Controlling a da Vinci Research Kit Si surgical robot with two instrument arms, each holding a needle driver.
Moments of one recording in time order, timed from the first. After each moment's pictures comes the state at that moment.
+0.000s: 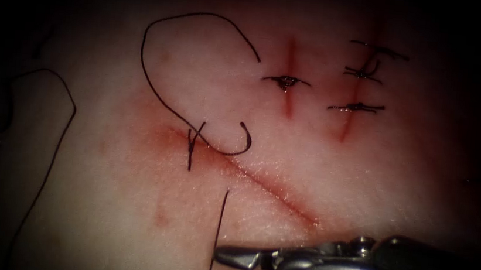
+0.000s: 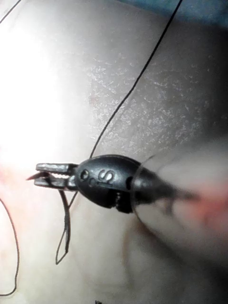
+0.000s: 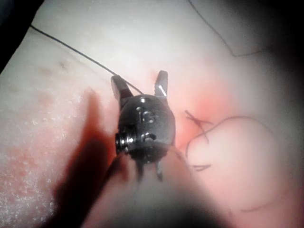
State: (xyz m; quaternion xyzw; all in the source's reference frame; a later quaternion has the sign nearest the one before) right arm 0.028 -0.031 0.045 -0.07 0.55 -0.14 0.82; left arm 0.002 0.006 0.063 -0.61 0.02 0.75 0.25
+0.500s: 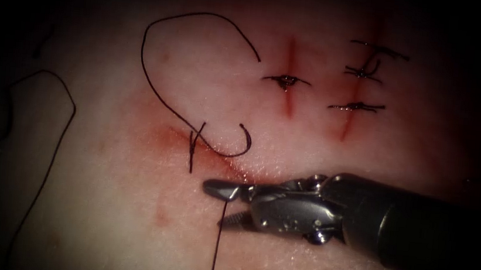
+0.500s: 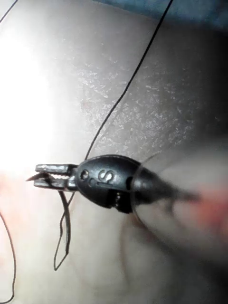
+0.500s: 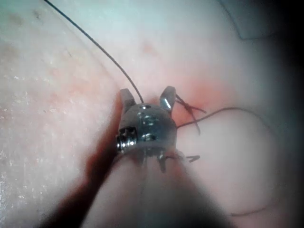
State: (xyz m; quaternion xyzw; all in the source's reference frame) right arm 0.030 -0.028 0.055 -0.10 0.50 -0.16 0.84; left arm 0.002 0.005 0.063 -0.61 0.03 0.75 0.25
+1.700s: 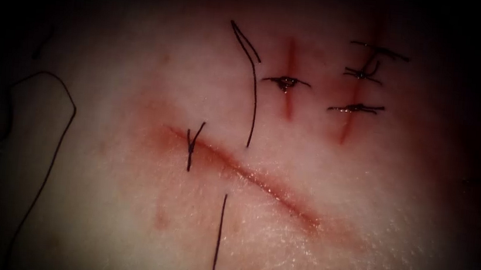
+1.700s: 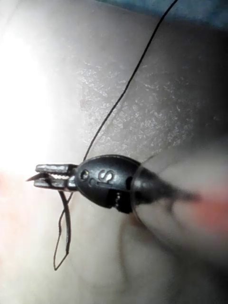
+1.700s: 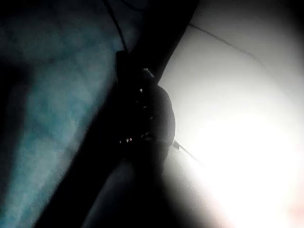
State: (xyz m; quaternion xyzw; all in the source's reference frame) right arm 0.034 -0.049 0.035 0.07 0.61 -0.13 0.78; left arm 0.002 0.005 0.063 -0.61 0.02 0.75 0.25
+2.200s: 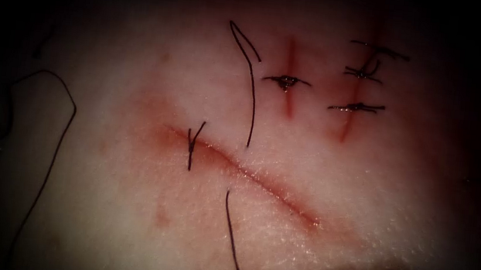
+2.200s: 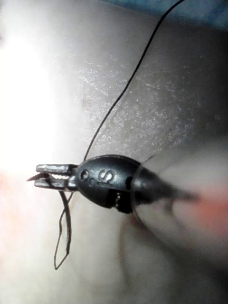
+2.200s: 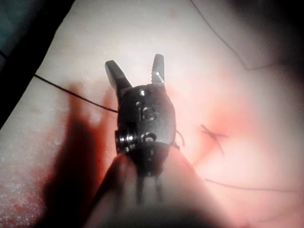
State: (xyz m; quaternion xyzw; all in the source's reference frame) right arm 0.028 -0.033 0.042 -0.01 0.61 -0.12 0.78; left arm 0.002 0.005 0.063 -0.61 0.02 0.75 0.25
